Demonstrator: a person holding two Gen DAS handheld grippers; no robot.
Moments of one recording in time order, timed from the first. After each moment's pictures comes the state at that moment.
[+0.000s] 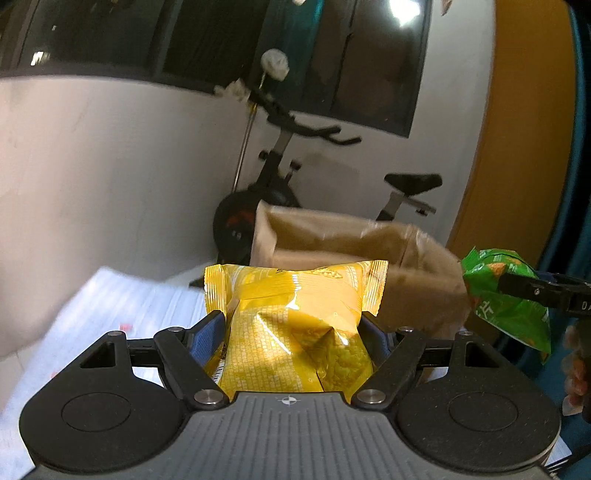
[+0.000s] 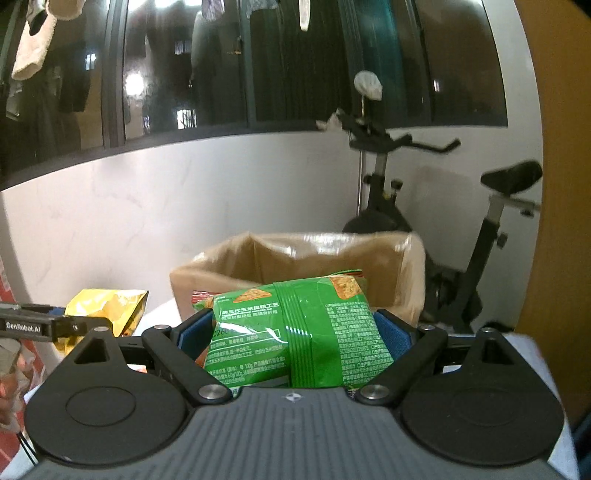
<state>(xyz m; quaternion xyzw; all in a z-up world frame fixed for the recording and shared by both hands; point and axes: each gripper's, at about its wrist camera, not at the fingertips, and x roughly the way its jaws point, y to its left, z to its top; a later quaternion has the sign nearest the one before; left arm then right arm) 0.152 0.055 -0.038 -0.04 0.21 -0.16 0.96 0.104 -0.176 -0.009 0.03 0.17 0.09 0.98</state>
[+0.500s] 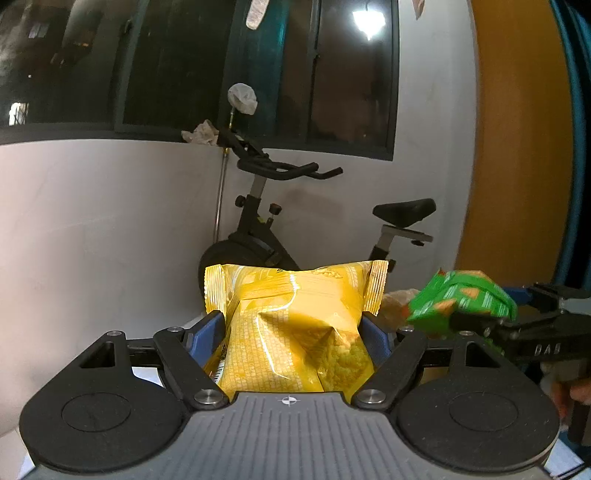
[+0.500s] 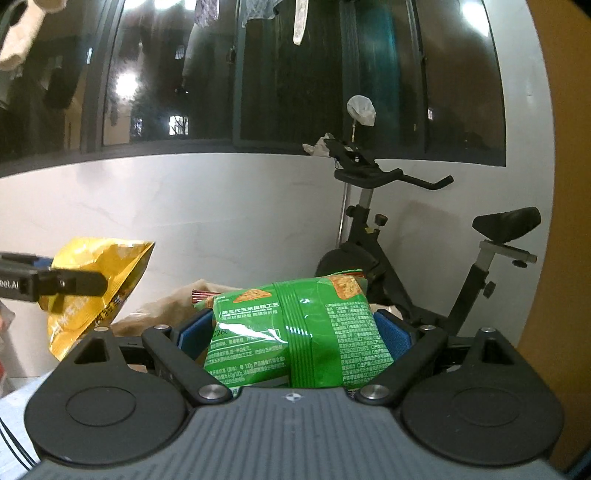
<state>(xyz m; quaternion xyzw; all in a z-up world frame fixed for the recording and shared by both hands) 0.258 -0.017 0.002 0.01 0.16 -0.18 0.97 0.200 -0.190 0.015 -0.01 0.14 0.06 0.99</state>
